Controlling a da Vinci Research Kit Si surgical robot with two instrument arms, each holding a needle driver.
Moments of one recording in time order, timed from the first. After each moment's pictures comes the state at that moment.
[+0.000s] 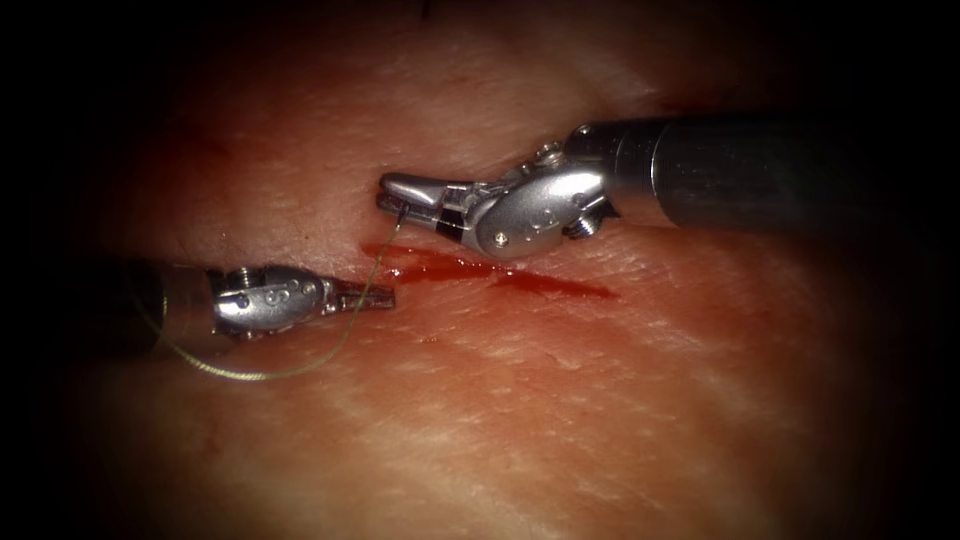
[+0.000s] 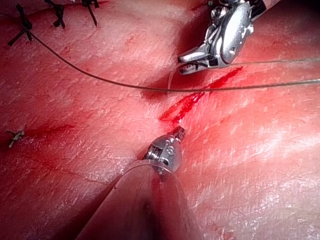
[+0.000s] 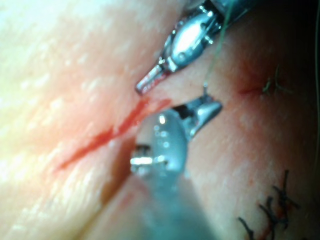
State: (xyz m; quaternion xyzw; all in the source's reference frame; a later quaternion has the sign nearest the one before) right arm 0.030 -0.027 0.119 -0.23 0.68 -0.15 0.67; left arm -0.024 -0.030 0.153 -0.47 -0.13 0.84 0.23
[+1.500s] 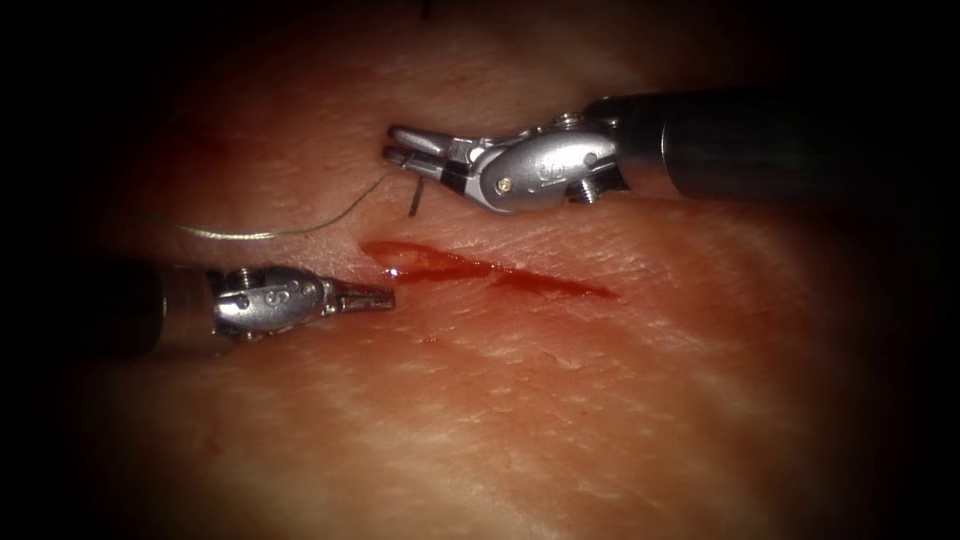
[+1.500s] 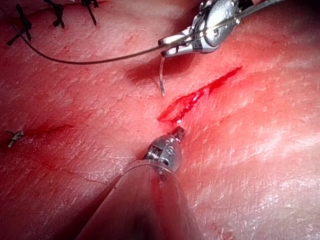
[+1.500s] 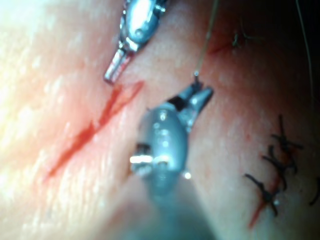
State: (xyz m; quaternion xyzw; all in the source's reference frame) right arm 0.030 -0.024 0.120 -0.18 0.68 -0.08 0.71; left arm -0.024 -0.030 0.152 -0.47 -0.13 0.84 0.23
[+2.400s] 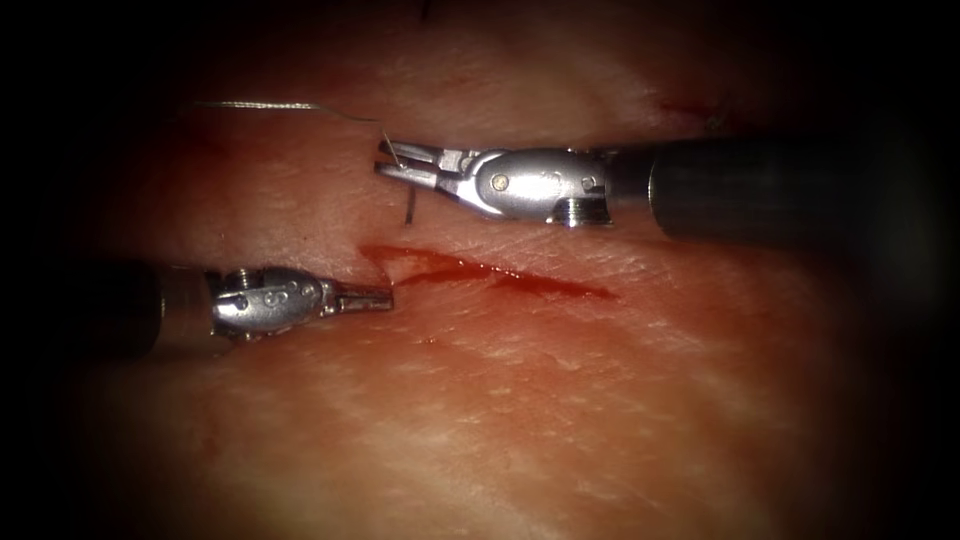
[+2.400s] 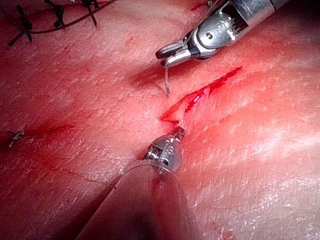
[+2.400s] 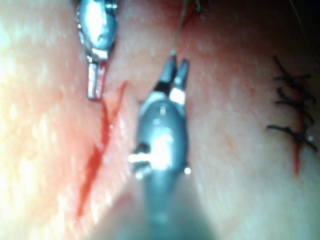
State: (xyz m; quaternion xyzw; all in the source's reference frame) right arm 0.031 -0.024 0.121 -0.02 0.70 0.09 0.71; left arm -0.024 -0.030 0.152 -0.47 -0.13 0.84 0.23
